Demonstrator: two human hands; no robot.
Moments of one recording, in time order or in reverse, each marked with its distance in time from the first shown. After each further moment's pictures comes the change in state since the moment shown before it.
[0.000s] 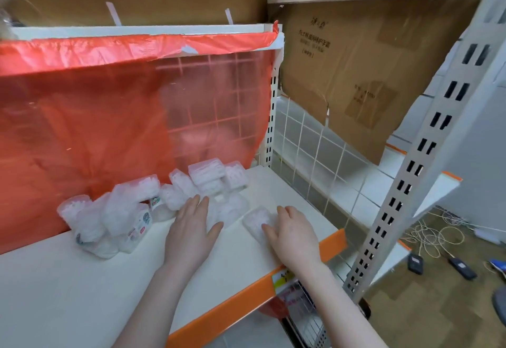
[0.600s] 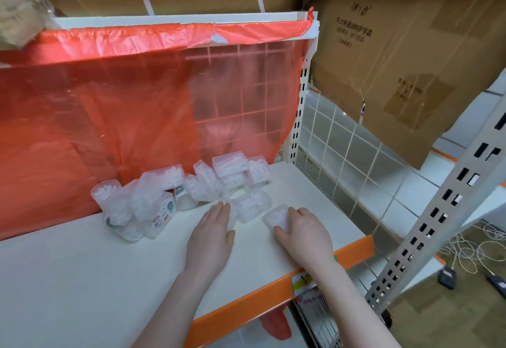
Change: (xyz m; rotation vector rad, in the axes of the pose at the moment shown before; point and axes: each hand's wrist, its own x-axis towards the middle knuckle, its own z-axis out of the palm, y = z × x) left_hand -0.015 -0.010 0.014 0.056 0.000 0.010; right_hand 0.015 -0.010 0.012 0.028 -0.092 -0.011
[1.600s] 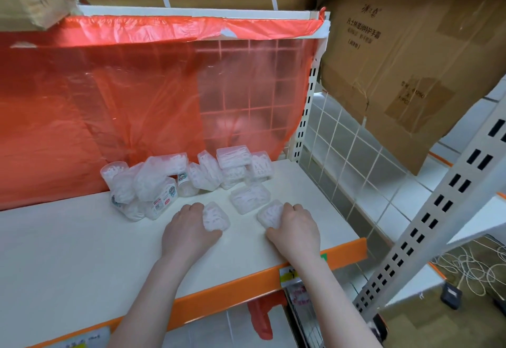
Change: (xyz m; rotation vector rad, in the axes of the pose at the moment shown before) left_hand -0.015 -0.001 -0.024 0.005 -0.012 -0.342; right_hand -0.001 -0.007 -0.004 0.004 -0.027 0.025
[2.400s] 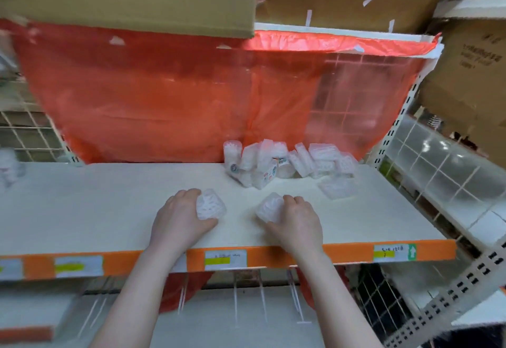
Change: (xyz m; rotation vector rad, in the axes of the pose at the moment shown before) left_hand -0.104 -0.173 -0.107 -0.043 0.239 -0.064; right_hand -0.105 -0.166 0.019 0.039 0.065 -0.296
